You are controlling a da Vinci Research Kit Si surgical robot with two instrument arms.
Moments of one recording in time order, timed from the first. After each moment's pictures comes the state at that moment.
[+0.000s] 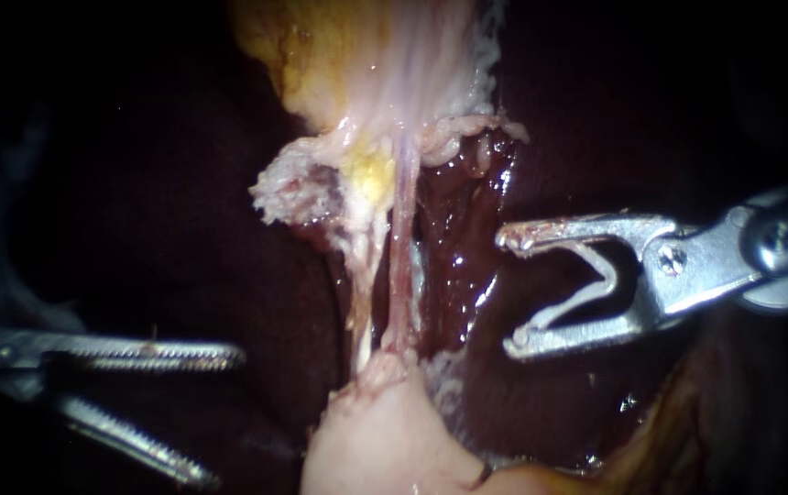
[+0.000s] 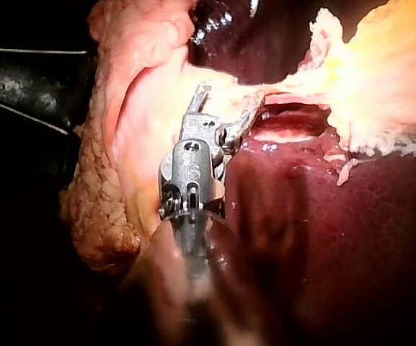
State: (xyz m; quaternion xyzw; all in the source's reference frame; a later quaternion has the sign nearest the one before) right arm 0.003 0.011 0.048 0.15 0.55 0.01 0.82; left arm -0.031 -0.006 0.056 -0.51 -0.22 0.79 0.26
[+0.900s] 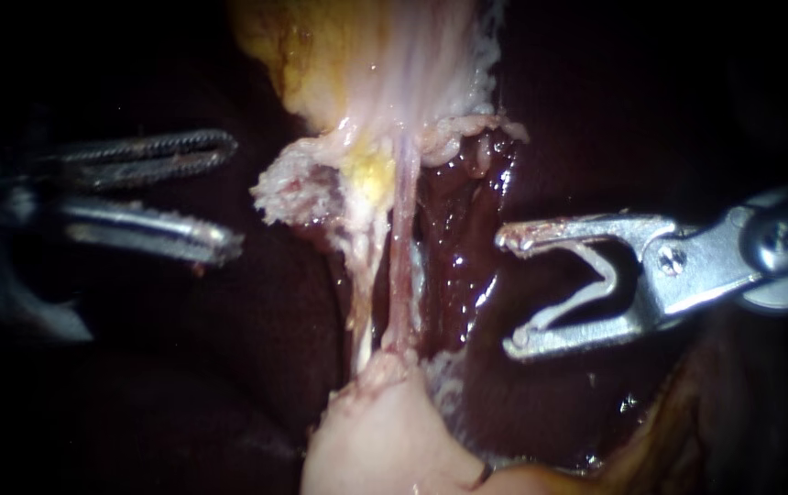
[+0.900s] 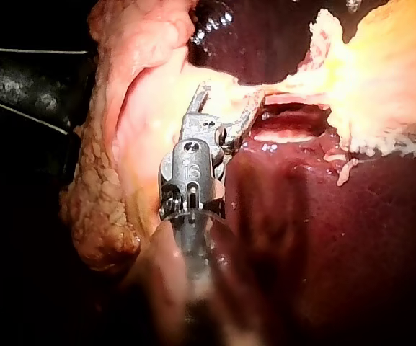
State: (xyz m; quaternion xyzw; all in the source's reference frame) right arm 0.003 0.011 0.048 0.15 0.55 0.01 0.82; left arm -0.031 0.007 0.056 -0.50 -0.13 0.77 0.38
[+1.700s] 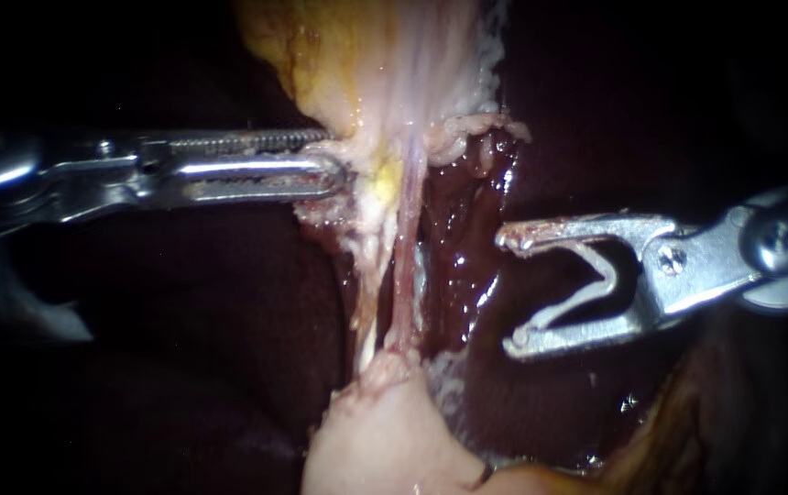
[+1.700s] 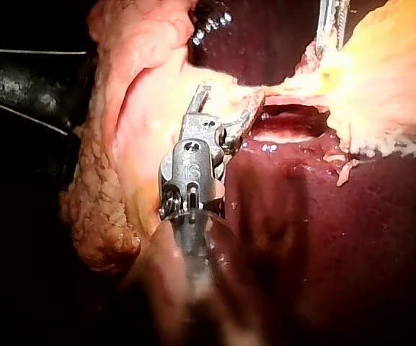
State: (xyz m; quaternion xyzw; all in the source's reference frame) right arm 0.003 0.011 0.048 0.16 0.55 0.01 0.82; left arm -0.036 0.007 0.059 -0.50 -0.15 0.75 0.41
